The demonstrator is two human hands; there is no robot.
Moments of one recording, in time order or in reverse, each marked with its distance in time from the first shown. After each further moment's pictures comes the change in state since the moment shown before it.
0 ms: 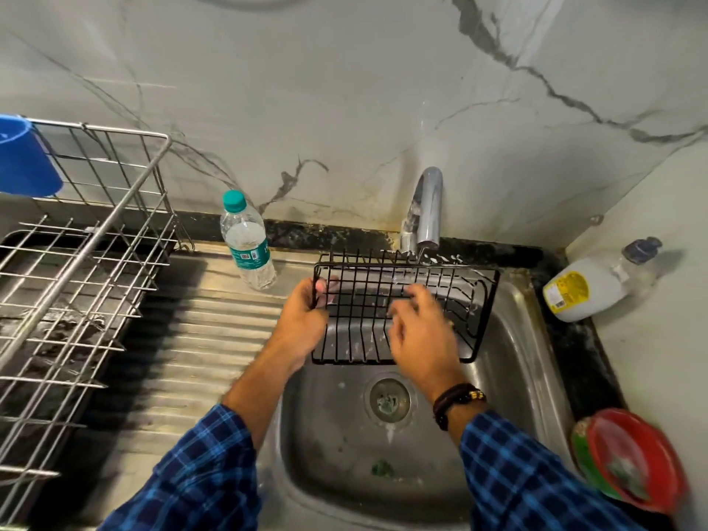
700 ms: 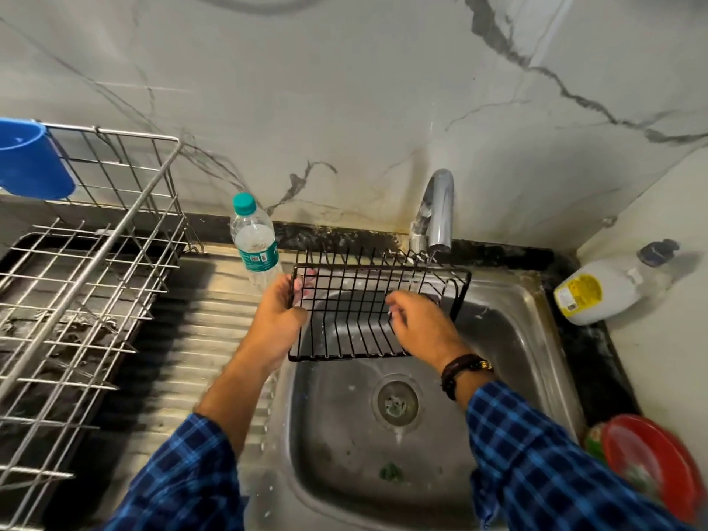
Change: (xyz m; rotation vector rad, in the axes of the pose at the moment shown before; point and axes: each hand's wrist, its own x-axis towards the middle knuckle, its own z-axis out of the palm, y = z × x) left_hand -0.002 0.007 -0.041 -0.069 0.011 0.045; right_hand 0.037 0.002 0.011 0.256 -0.210 -0.008
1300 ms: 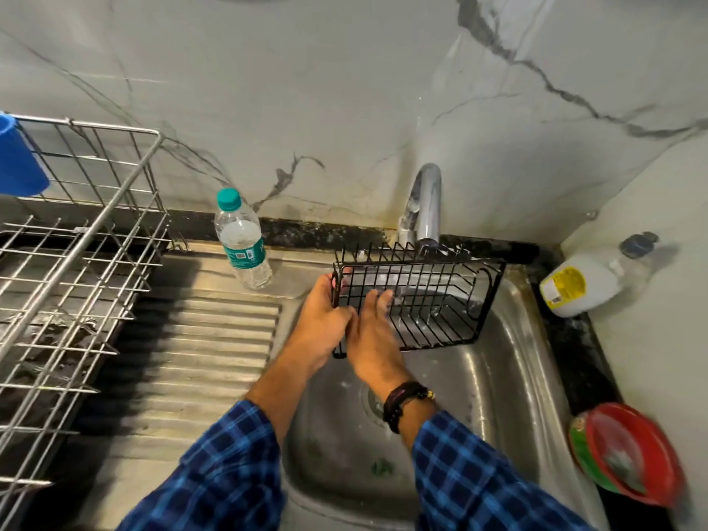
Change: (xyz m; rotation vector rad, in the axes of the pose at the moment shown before) left_hand 0.007 -0.021 0.063 -0.019 -0.109 -0.025; right_hand -0.028 -0.069 0.034 0.245 -0.075 0.322
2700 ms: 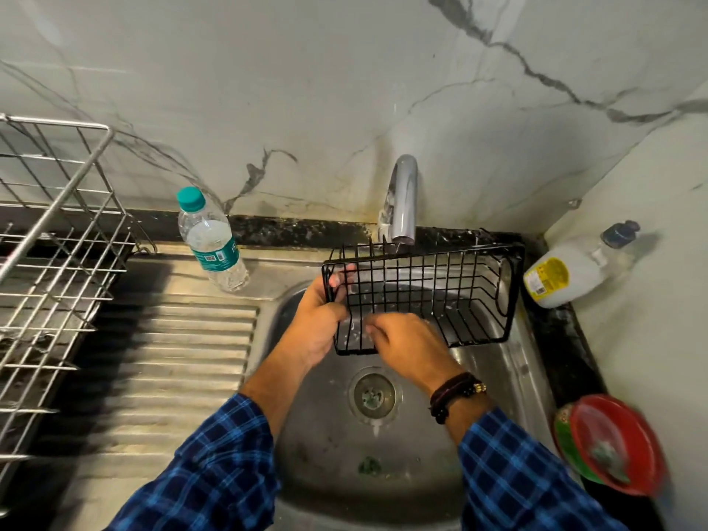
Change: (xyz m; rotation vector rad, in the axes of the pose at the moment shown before) left_hand 0.012 -0.001 0.033 -0.193 -0.095 -0.096; right_hand 0.007 0.057 -0.064 -0.371 -0.025 -0.247
